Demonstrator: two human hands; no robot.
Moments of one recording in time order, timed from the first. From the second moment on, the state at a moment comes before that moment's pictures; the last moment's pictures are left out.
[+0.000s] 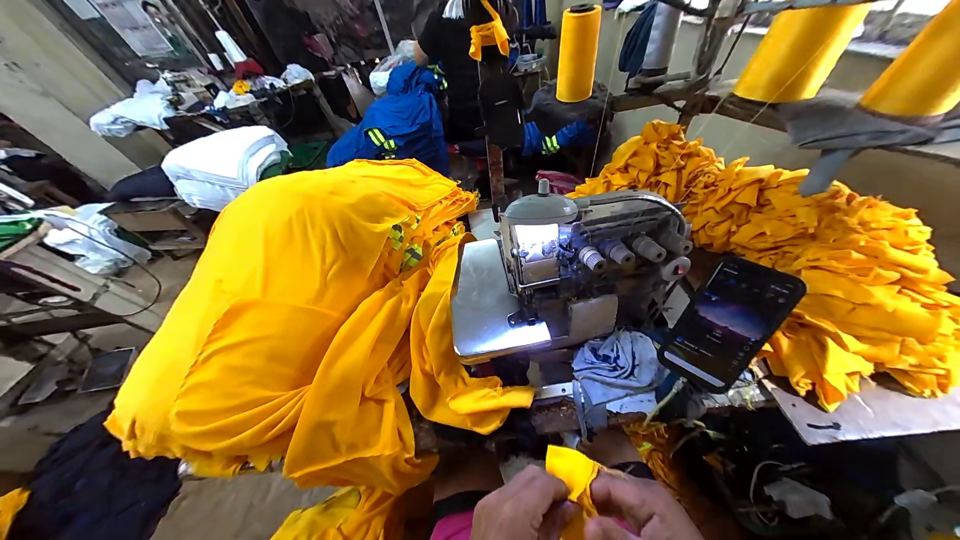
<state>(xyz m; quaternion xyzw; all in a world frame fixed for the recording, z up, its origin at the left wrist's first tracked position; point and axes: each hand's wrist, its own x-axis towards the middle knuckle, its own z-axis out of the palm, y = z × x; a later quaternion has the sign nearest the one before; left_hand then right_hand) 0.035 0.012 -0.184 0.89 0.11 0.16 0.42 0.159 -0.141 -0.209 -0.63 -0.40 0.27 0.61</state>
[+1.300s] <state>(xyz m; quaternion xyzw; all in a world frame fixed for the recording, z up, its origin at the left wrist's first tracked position) 0.037 0.085 -0.128 0.73 -0.27 -0.04 0.63 0.196 -0.145 -0.184 -0.41 -0.58 0.40 0.58</state>
